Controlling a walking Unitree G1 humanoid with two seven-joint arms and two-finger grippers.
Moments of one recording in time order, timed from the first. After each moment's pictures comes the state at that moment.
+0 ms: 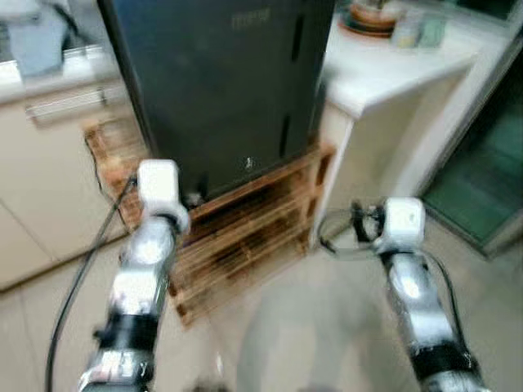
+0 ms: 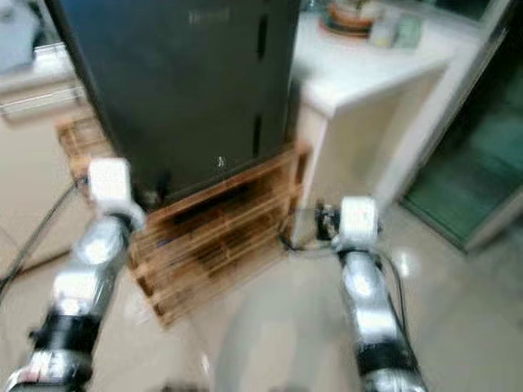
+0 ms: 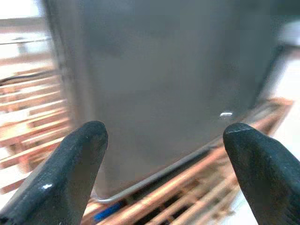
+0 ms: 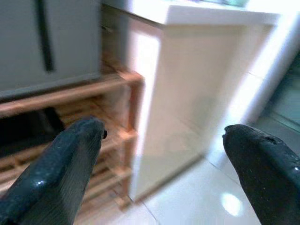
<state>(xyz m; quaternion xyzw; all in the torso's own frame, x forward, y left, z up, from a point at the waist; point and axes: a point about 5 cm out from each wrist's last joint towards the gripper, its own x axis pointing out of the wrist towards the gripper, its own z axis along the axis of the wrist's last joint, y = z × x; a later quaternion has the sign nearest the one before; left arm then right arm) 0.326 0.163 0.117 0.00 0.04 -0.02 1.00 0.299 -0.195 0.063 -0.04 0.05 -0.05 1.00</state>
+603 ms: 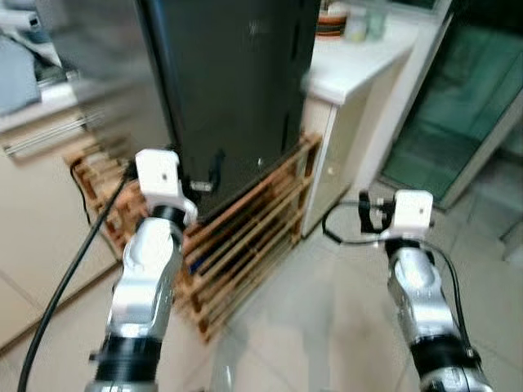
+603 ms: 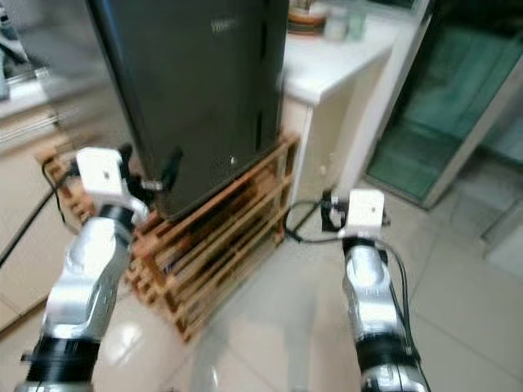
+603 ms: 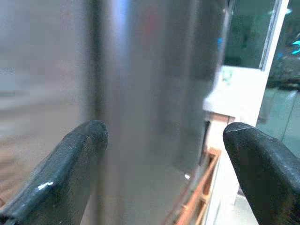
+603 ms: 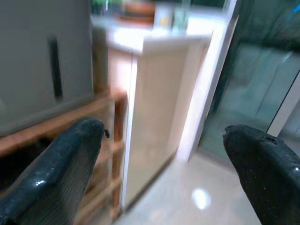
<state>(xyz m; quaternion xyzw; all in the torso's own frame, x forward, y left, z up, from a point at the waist) 0.301 0.151 0.164 -0.01 -0.10 -0.07 0.99 0.310 -0.188 0.089 -0.04 -0.02 -0.04 1.00</state>
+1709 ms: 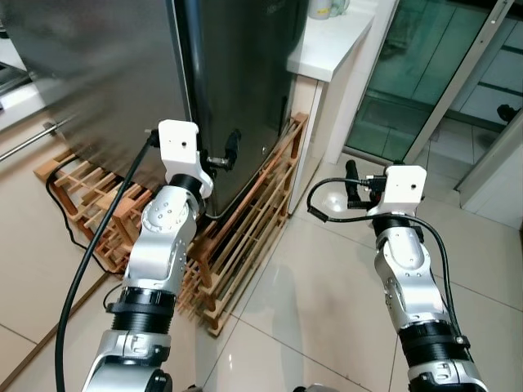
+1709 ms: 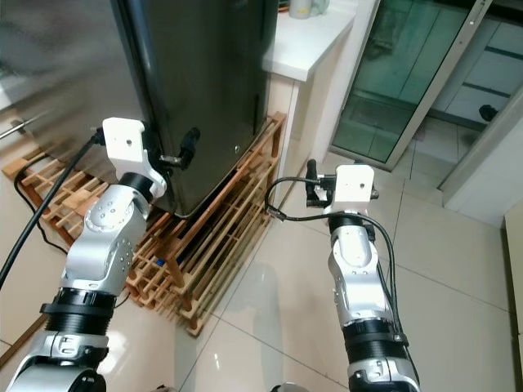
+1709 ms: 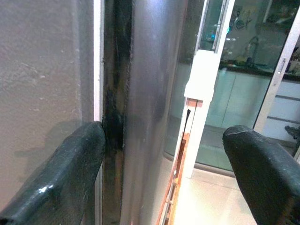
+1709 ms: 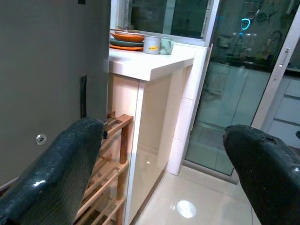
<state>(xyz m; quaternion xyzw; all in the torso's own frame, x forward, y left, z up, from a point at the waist) 0.340 0.130 0.178 -0.03 -0.07 -0.11 0.99 0.320 -0.166 0.122 -0.02 -0.07 -0.02 1.00</state>
